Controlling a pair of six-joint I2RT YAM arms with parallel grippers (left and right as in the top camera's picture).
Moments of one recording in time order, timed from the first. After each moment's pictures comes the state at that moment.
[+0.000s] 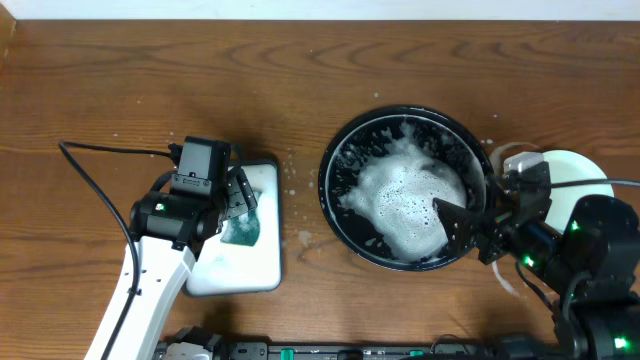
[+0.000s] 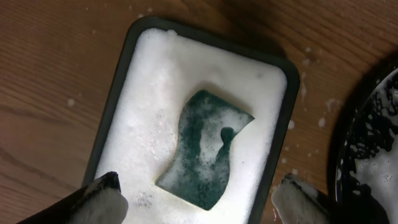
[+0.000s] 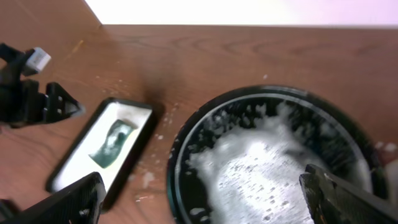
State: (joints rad) left arm -0.21 1.16 0.97 -0.94 -0.16 -0.54; right arm 0.11 0.68 0.93 -0.74 -0.47 0.06
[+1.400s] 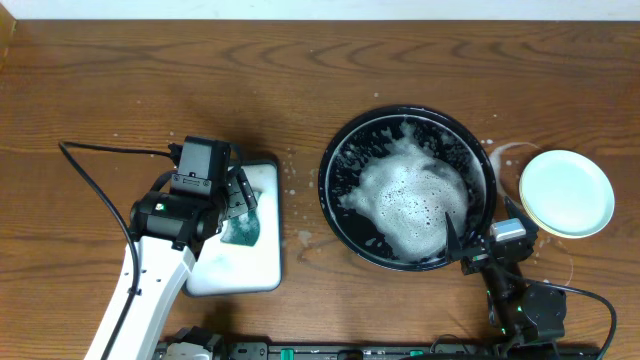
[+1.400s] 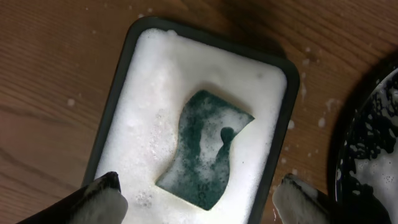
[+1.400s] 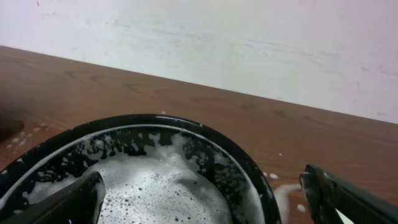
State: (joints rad) left arm -0.21 1.16 0.97 -0.94 -0.16 -0.54; right arm 0.13 0.01 0.01 -0.06 -0.11 -0.11
